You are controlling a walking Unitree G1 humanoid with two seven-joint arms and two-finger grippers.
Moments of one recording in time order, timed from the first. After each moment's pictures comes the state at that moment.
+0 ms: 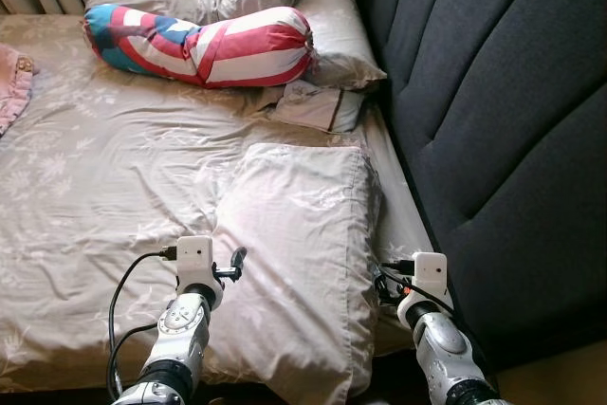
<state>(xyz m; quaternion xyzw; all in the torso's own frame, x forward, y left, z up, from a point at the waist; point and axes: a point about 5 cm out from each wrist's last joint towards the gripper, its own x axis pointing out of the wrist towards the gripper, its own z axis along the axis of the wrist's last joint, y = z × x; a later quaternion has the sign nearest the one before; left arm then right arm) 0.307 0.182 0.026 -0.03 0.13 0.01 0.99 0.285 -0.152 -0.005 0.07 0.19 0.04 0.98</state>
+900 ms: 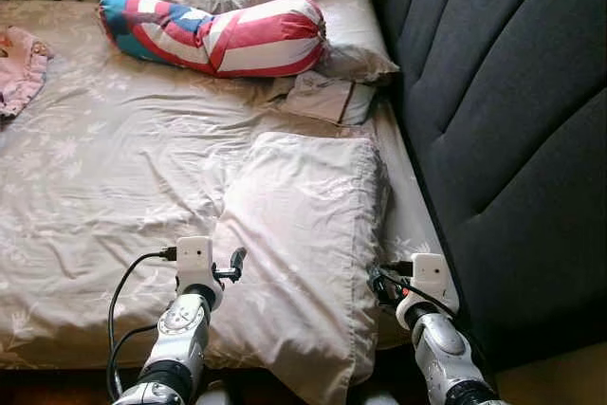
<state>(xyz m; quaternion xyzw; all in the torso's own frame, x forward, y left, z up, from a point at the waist) 0.307 0.182 0.026 -0.04 0.13 0.00 0.99 0.284 -0.150 -0.005 0.07 0.19 0.04 0.98</state>
